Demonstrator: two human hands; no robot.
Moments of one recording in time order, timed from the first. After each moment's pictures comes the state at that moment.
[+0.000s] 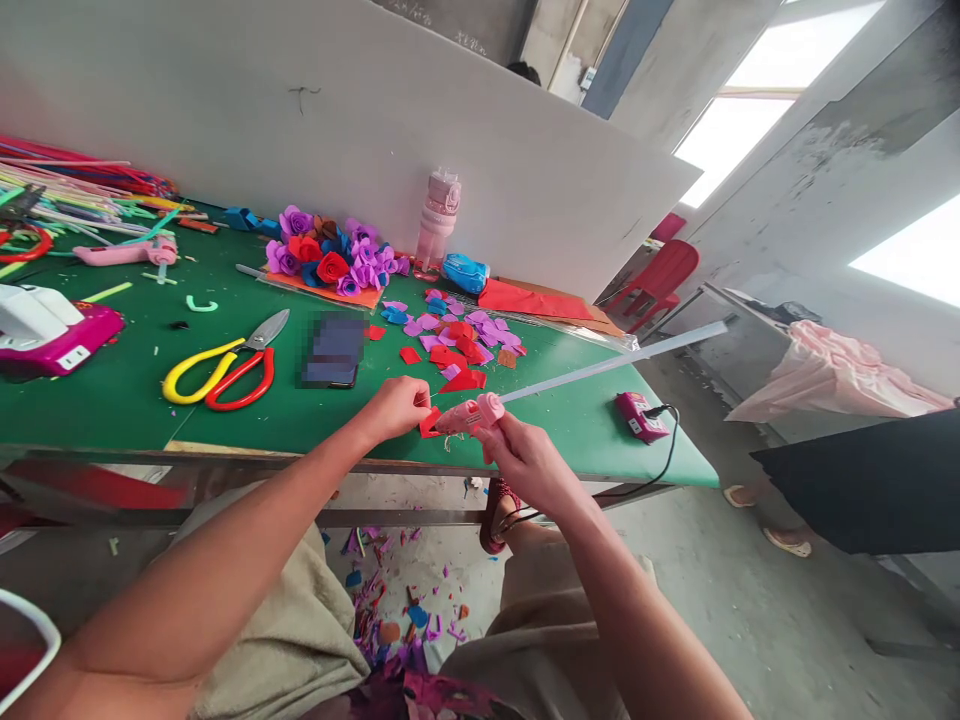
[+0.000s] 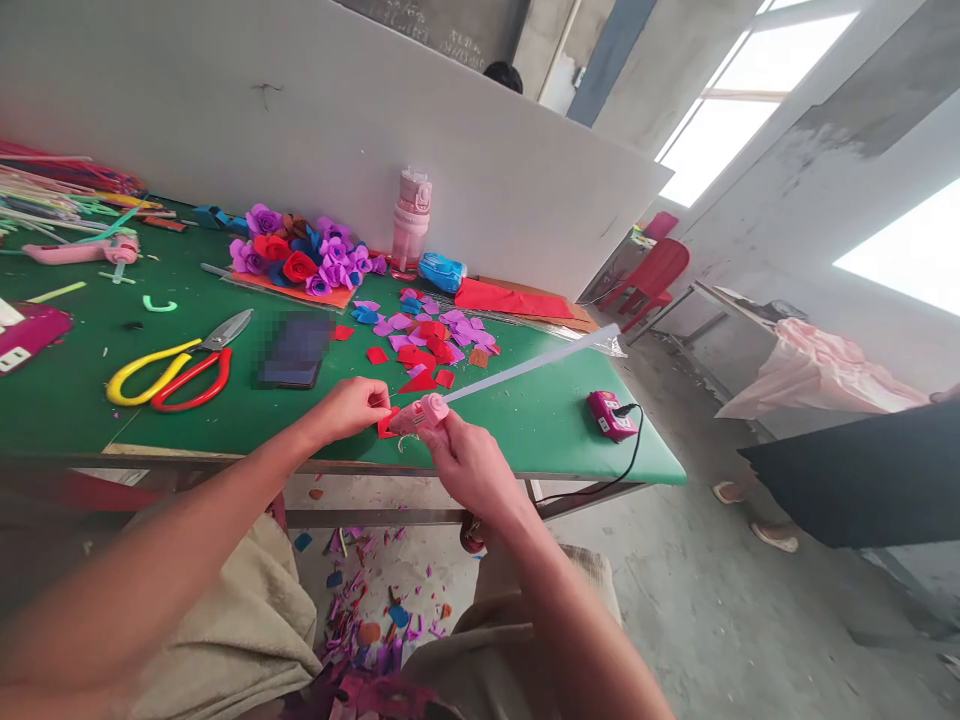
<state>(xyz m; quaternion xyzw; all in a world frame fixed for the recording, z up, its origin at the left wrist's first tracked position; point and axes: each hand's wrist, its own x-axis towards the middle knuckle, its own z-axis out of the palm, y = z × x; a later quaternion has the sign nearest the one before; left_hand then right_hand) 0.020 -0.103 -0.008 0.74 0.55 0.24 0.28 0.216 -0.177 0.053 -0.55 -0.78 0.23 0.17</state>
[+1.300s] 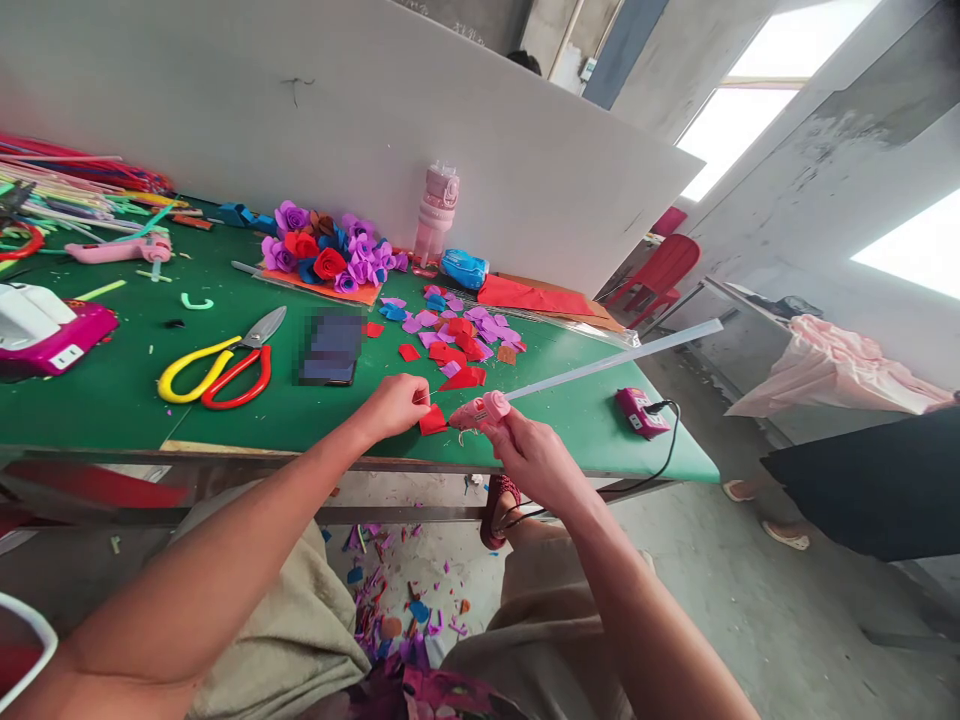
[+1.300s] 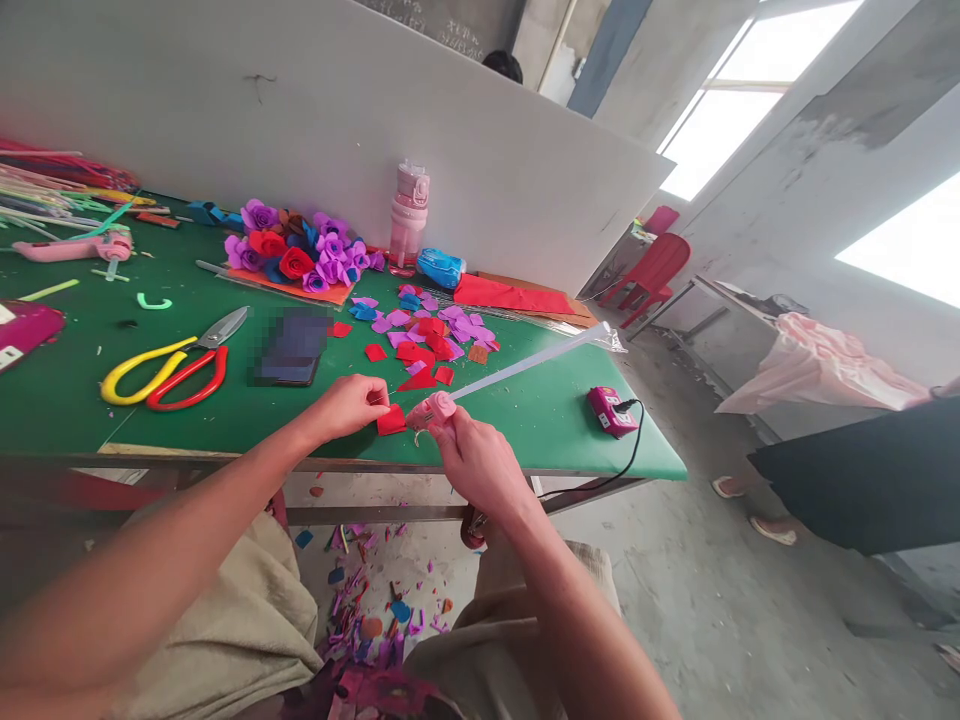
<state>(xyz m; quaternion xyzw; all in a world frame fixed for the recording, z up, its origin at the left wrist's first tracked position) 0.019 -0.104 -0.007 0.75 0.56 0.23 0.27 0.222 -0.176 0.052 -0.59 -0.78 0.17 0.12</state>
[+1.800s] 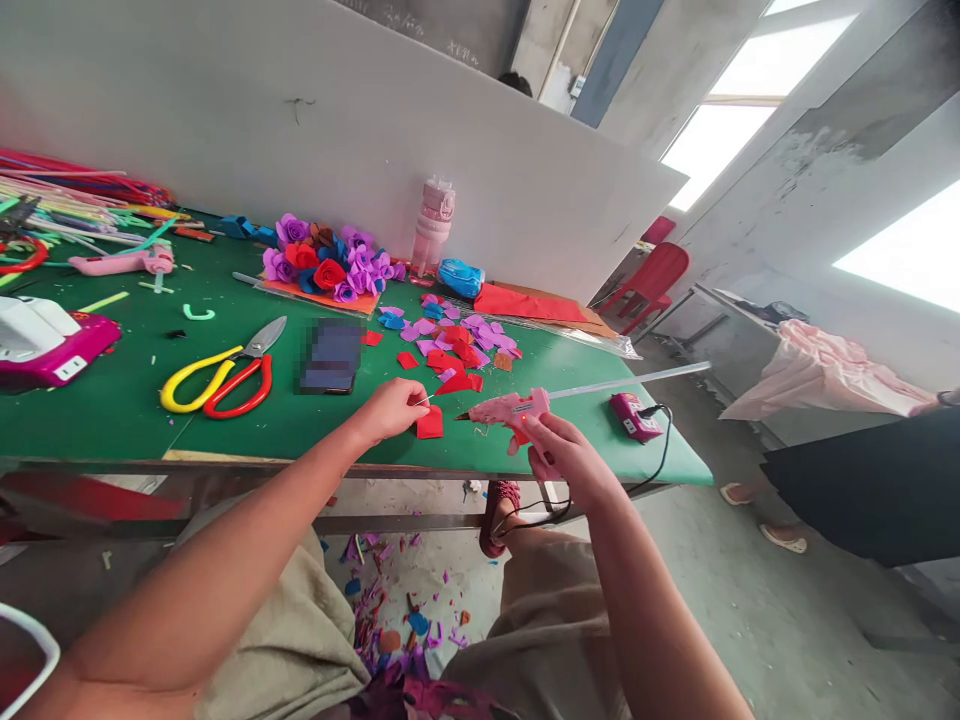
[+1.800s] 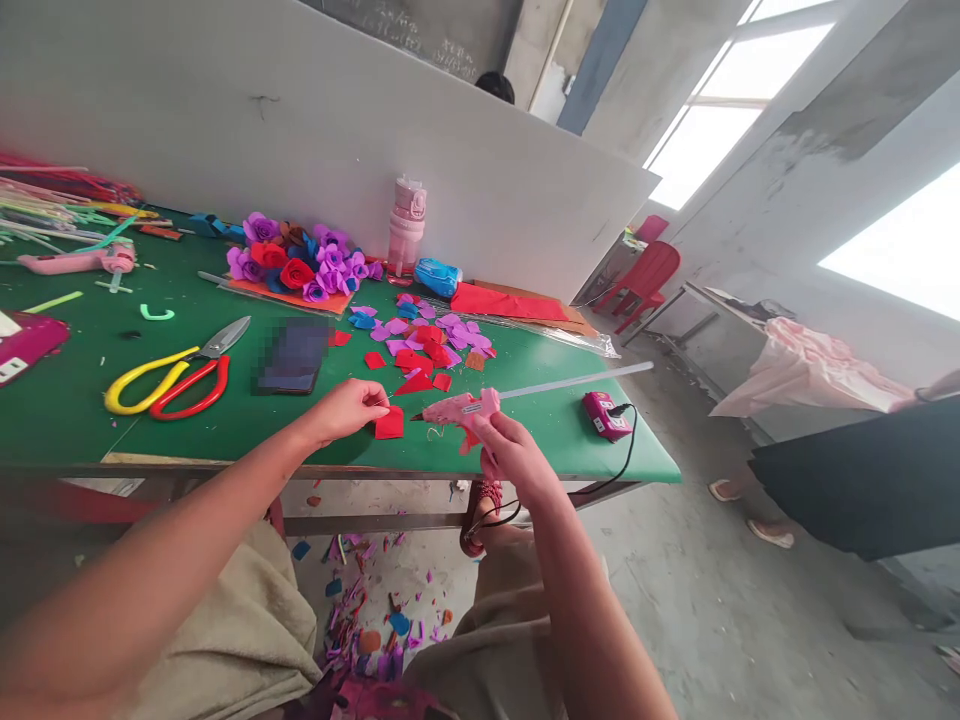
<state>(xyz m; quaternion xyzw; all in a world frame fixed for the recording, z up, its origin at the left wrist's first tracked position) 0.017 -0.100 -0.011 0.69 0.54 0.31 0.37 0.255 -0.169 0.053 -0.60 -0.56 0.49 0.30</state>
